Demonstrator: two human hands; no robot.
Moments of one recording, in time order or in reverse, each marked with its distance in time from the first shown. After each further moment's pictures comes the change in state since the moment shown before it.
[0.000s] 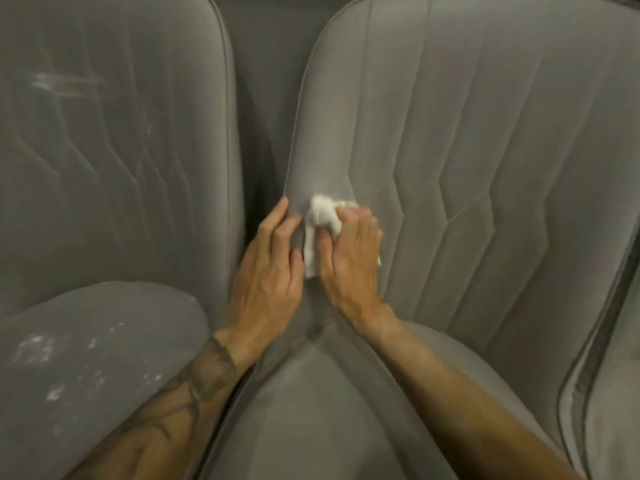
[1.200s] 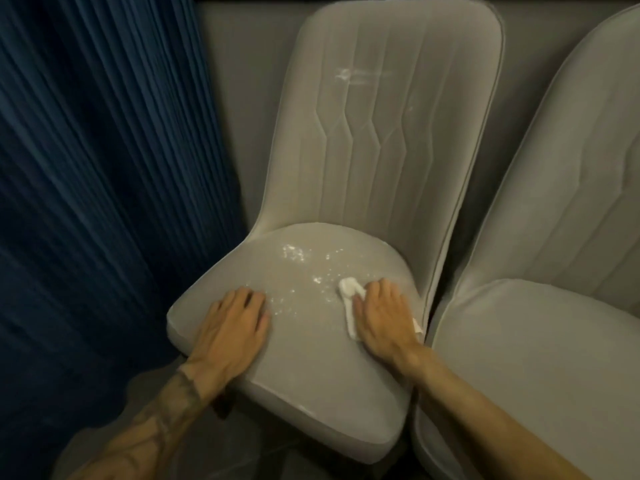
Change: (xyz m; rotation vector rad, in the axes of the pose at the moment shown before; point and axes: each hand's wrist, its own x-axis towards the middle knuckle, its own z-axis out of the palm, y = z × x) left_hand -0.250 -0.179 -0.319 0.443 -0.496 -0.440; right_hand -0.201 -0.226 0.078 -0.279 -0.766 -0.102
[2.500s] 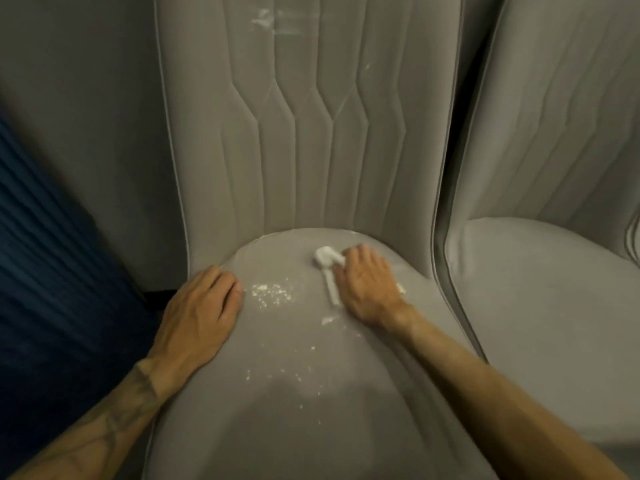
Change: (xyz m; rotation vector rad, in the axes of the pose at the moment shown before) left_hand 0.224 -0.105 0.026 -0.305 -0.012 0.541; right_hand 0.108 -0.046 0.024 -0.115 0.039 0.470
